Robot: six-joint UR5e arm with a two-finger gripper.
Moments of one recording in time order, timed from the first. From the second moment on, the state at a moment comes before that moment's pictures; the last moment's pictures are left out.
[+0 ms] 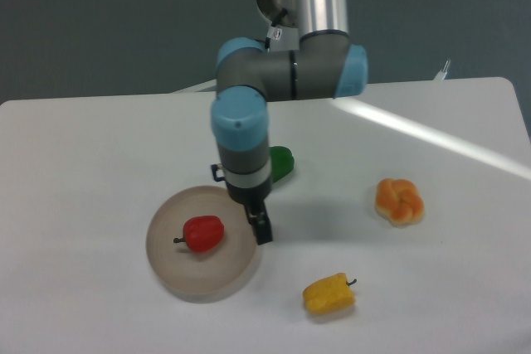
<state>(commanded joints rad) 2.11 -2.07 -1.44 -1.08 1.57 1.17</state>
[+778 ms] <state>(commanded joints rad) 2.06 -2.14 -1.46 -1.00 1.57 1.10</state>
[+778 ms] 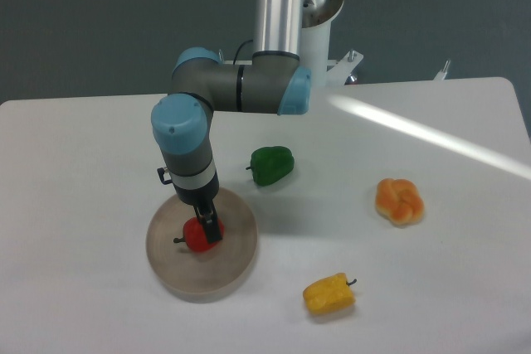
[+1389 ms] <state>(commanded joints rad) 2.06 -2.18 -1.45 -0.97 1.57 1.07</state>
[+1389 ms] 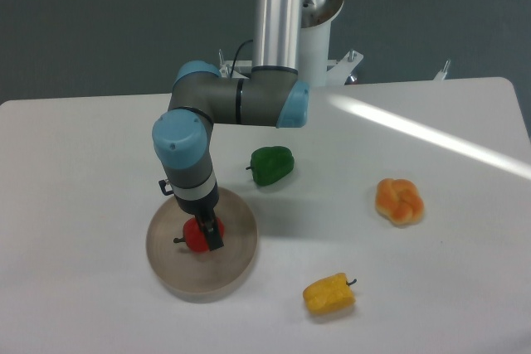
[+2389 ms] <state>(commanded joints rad) 2.05 -2.19 -1.45 -0.97 1.57 1.07</state>
